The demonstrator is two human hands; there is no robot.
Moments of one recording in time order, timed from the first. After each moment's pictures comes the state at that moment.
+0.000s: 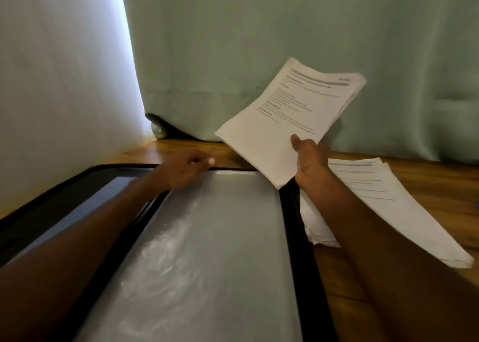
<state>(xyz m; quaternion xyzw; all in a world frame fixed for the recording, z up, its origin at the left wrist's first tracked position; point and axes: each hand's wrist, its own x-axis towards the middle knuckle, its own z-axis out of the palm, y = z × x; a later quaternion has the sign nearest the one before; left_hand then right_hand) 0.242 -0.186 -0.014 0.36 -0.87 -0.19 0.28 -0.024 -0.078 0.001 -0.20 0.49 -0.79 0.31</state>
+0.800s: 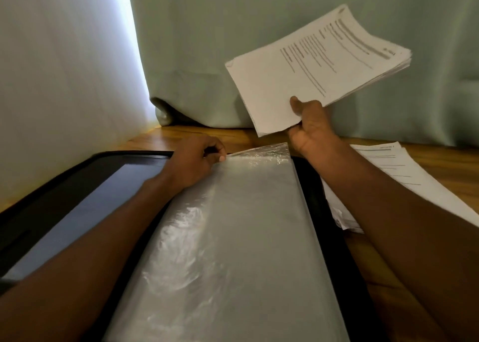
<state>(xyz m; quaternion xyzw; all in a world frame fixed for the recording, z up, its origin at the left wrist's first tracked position) 0.246 -0.196 -0.036 0.25 -0.89 -0.12 0.37 0.018 -0.102 0.040 -0.18 0.38 -0.82 0.39</state>
